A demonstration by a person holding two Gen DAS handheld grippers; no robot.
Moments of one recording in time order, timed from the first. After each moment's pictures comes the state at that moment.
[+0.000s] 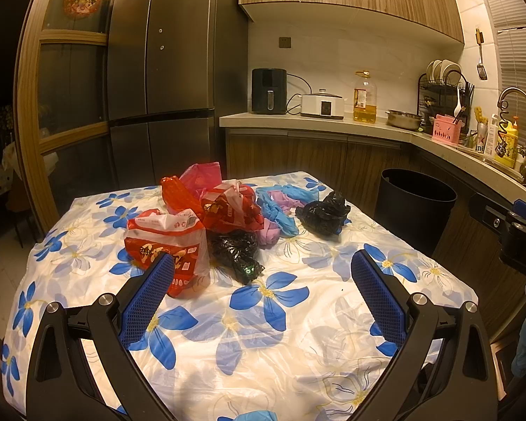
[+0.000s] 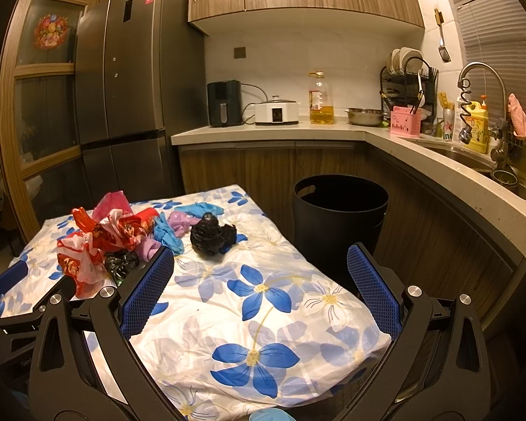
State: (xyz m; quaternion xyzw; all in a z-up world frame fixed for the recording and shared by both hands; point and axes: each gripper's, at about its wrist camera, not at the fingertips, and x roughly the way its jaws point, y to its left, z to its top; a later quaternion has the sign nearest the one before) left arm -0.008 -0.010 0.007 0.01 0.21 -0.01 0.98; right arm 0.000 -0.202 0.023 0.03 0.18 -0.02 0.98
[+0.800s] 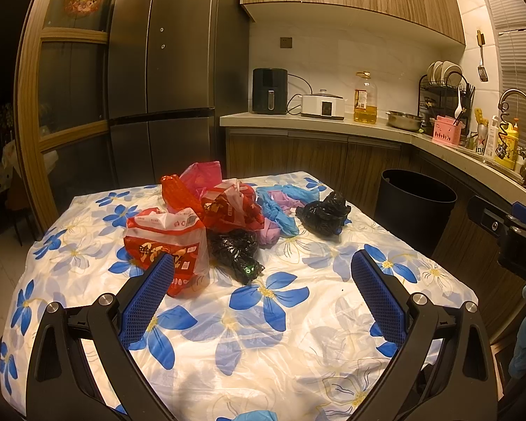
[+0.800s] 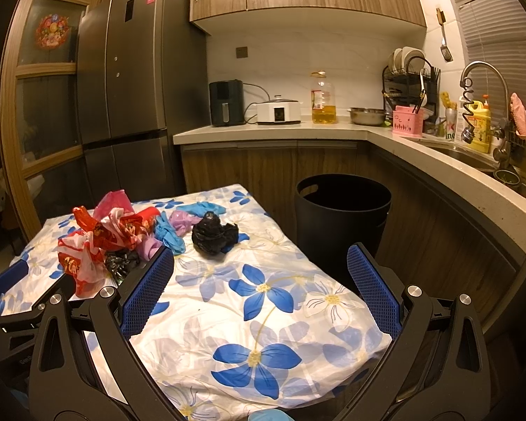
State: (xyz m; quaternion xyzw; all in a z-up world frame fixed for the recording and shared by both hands) left arm -0.006 -0.010 0.006 0.01 0.21 -0.01 0.98; right arm 0.001 -0.199 0.021 0.03 0.18 -0.02 0.98
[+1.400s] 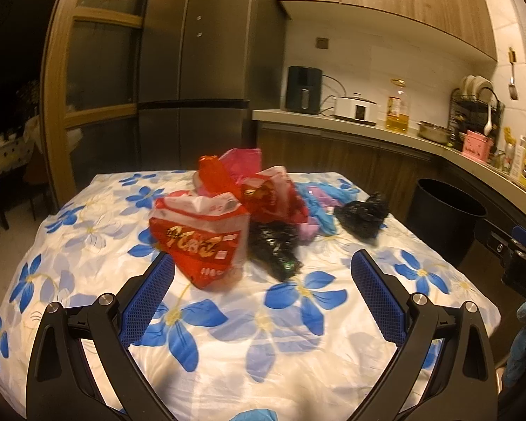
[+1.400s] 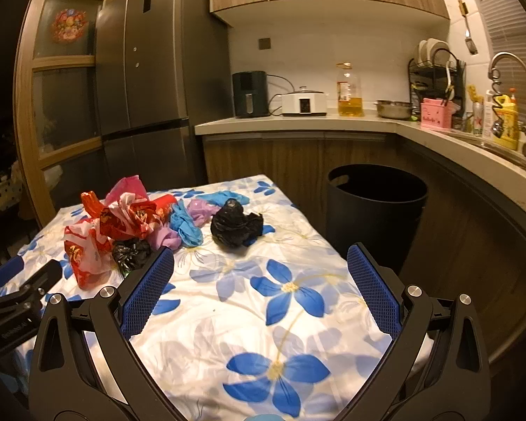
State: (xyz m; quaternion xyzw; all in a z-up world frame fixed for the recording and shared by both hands) left arm 0.013 0.023 -0.020 -0.04 0.20 0.05 0.98; right arm 0.044 -0.188 -0.012 0.03 0.18 0.04 0.98
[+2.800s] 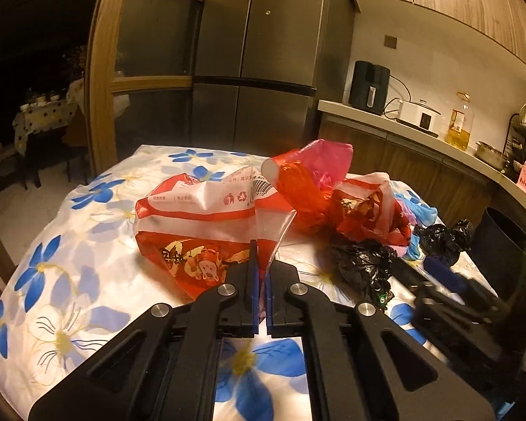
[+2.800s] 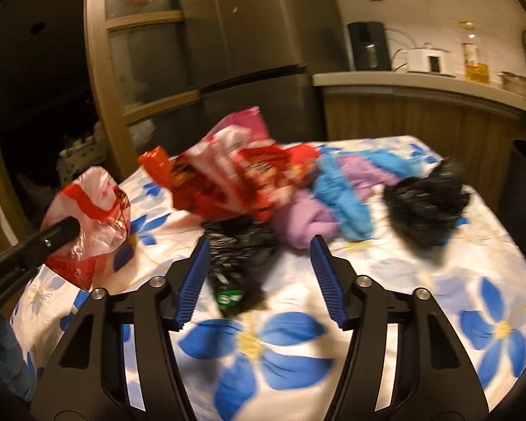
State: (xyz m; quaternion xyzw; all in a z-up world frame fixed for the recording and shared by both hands) left arm 0.058 0.097 -0.037 -0.10 0.23 0.15 0.96; right arm 0.153 -0.057 -0.079 0.03 0.27 0.29 0.92
